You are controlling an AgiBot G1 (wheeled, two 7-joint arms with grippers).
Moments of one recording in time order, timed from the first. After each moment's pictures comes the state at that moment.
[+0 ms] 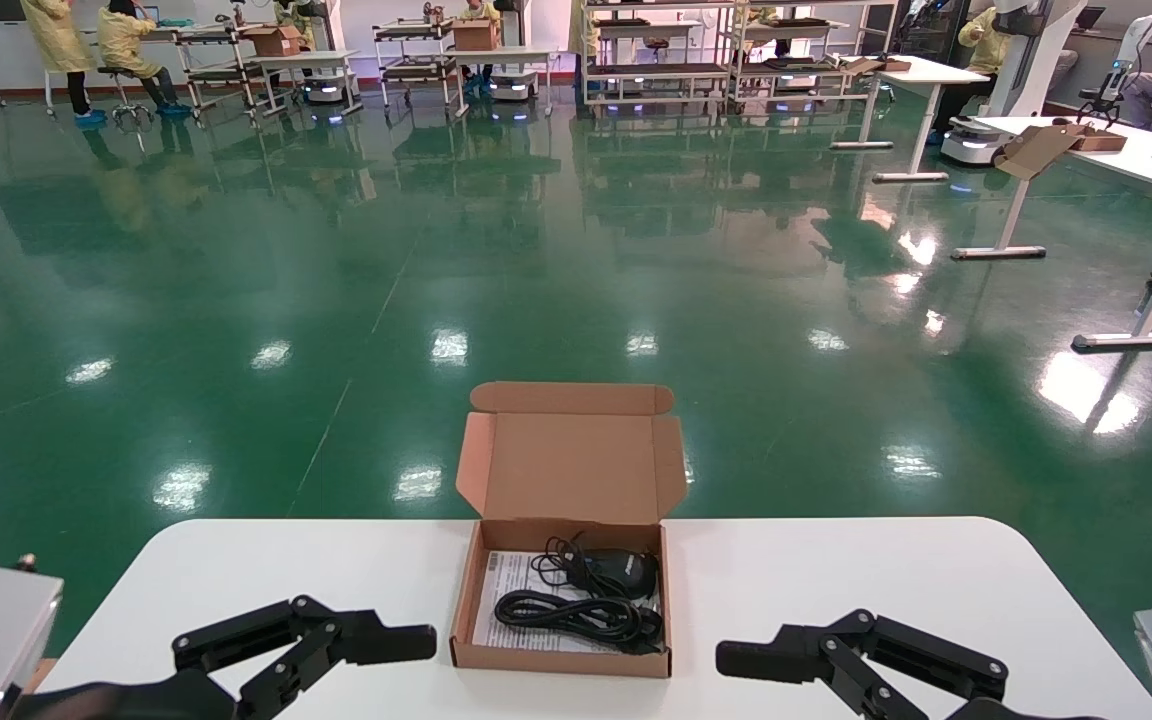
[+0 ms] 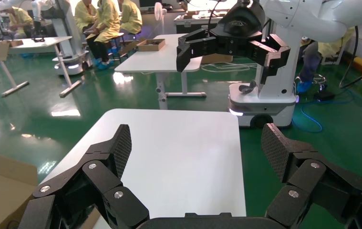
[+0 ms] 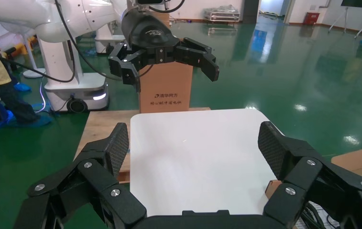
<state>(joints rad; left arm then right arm) -1.09 0.58 0.36 -1.26 0.68 1.46 -0.14 1.11 -0.61 -0.29 1.28 -0.76 -1.51 0.19</state>
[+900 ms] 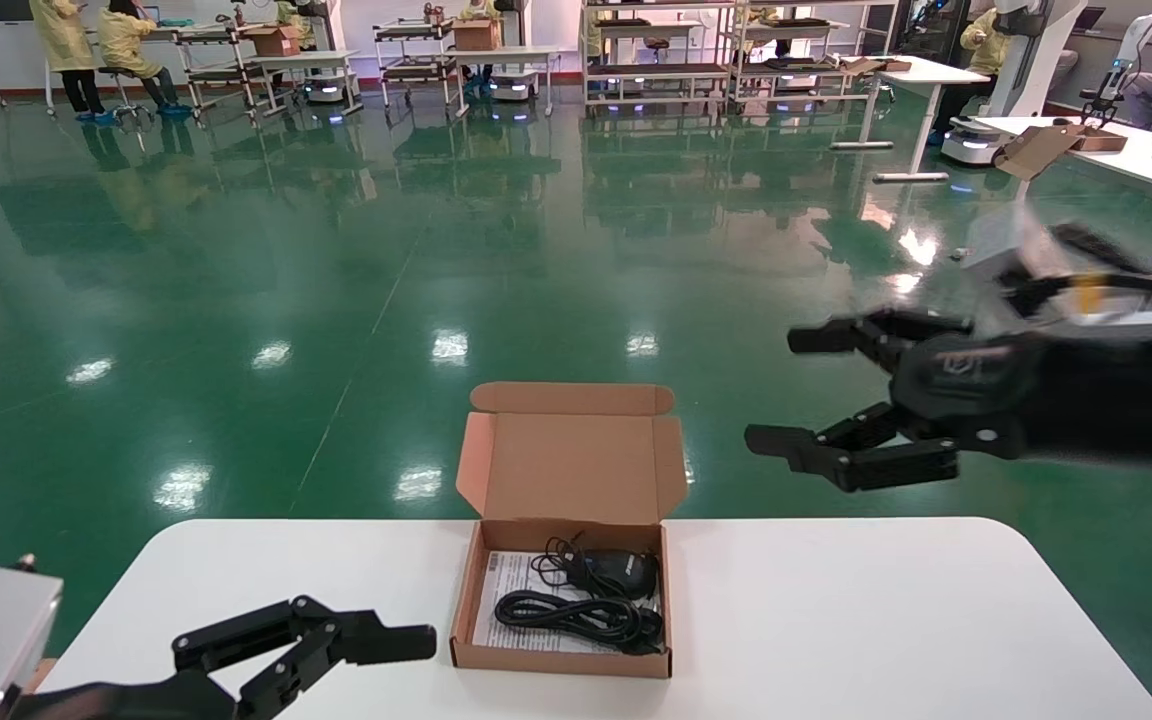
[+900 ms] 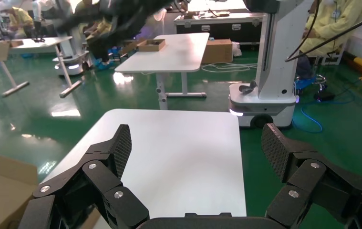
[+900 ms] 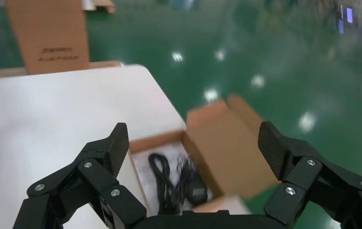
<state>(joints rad) -1.09 0.58 0.36 -1.26 0.68 1.46 -0.14 1.84 -0.88 -0.54 0.45 -1.23 -1.50 0.13</state>
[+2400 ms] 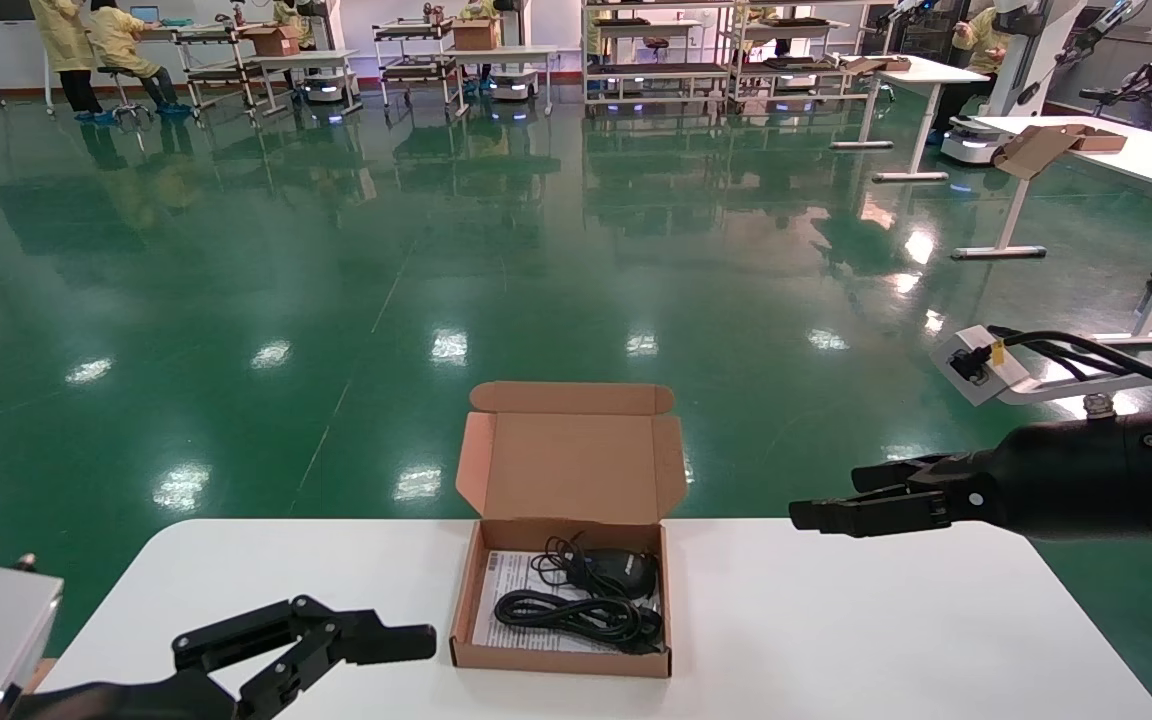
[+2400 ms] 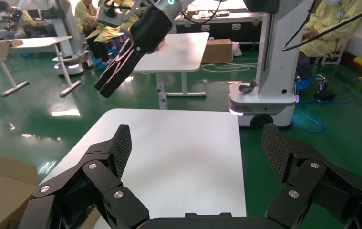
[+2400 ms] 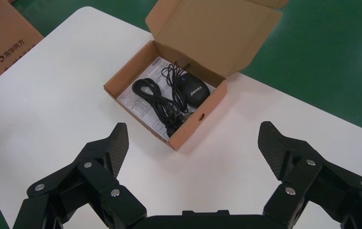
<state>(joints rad) -1.09 0.58 0.36 -1.26 0.68 1.46 -0.14 2.00 -1.01 -0.70 0.03 -1.48 -1.46 0.38</state>
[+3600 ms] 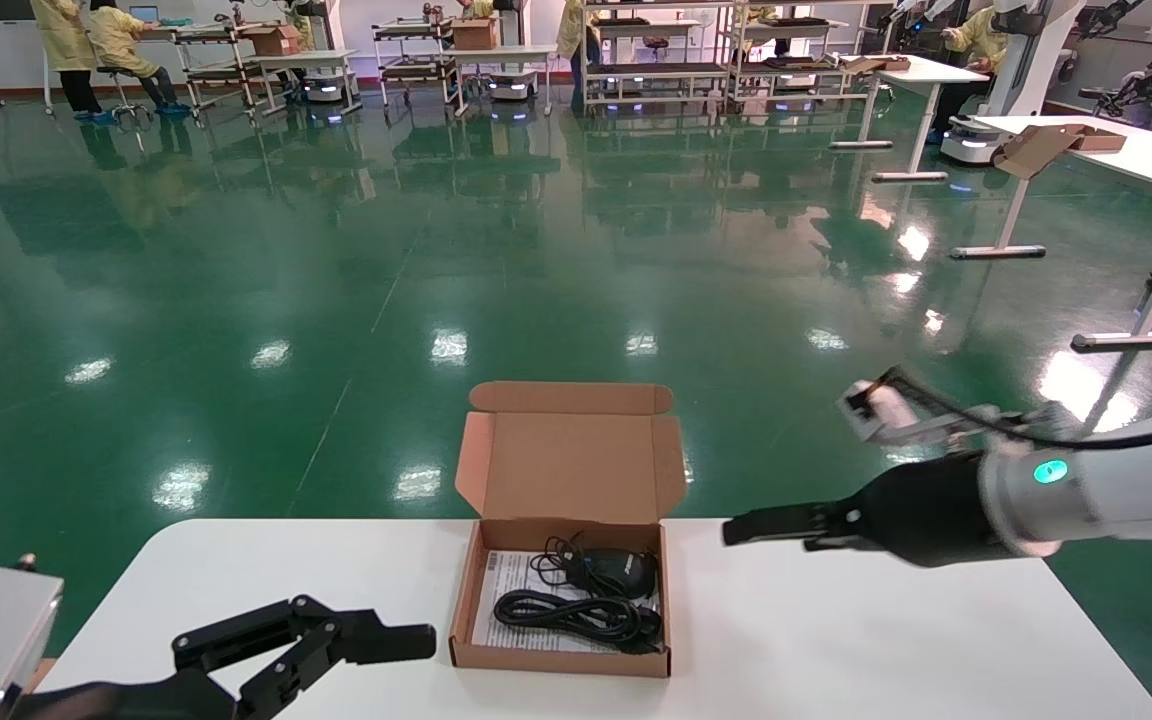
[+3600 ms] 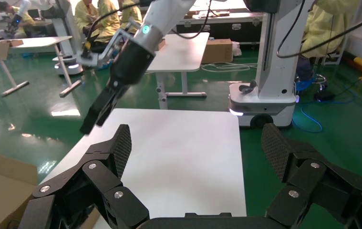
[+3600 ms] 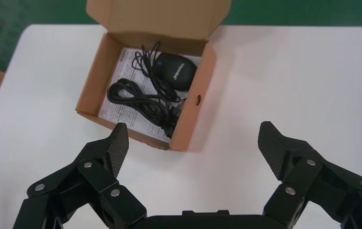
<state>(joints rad) -1.09 0.58 0.36 -1.26 0.68 1.46 -0.14 1.96 -1.24 -0.76 -0.13 -1.55 -1.22 0.77</state>
